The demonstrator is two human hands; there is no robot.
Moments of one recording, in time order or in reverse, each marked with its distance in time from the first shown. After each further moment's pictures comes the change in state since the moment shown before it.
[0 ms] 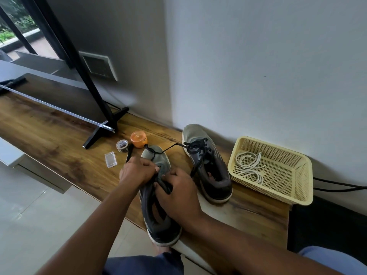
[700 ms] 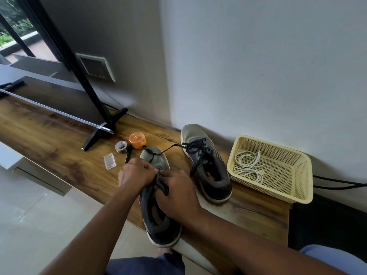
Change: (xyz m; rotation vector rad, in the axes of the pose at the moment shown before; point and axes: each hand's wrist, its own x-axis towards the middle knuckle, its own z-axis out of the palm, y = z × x) left_hand 0.005 -0.006 0.009 0.139 0.061 0.047; right_hand 0.010 -0.003 -0.007 -0.074 -0.094 -0.195
